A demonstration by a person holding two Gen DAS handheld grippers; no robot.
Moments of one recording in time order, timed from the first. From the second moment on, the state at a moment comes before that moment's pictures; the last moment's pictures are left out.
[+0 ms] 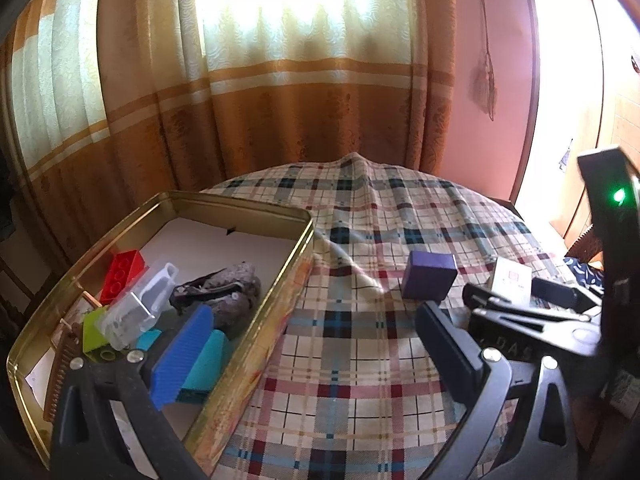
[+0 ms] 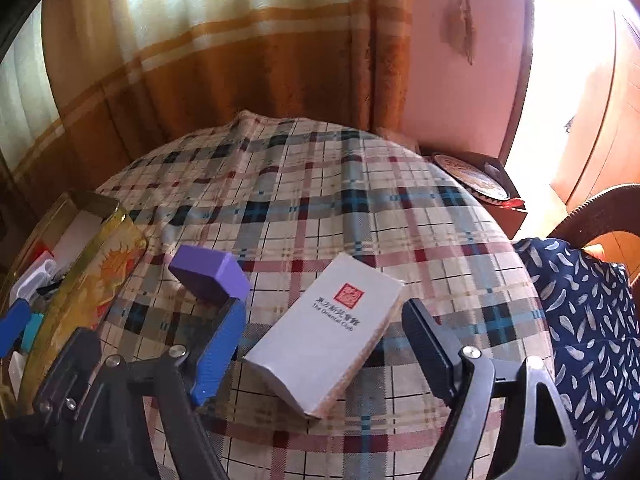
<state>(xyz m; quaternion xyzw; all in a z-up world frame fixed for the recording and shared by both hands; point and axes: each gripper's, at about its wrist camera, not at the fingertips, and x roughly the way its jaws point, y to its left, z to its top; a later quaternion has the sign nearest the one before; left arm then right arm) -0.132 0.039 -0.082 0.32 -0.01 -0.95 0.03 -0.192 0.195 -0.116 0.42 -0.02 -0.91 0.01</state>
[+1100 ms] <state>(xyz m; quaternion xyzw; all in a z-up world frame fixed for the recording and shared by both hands) -0.192 0.106 -0.107 0.37 -0.05 -0.93 -0.07 -0.170 0.244 -0.101 0.35 -0.13 -0.93 -0.02</state>
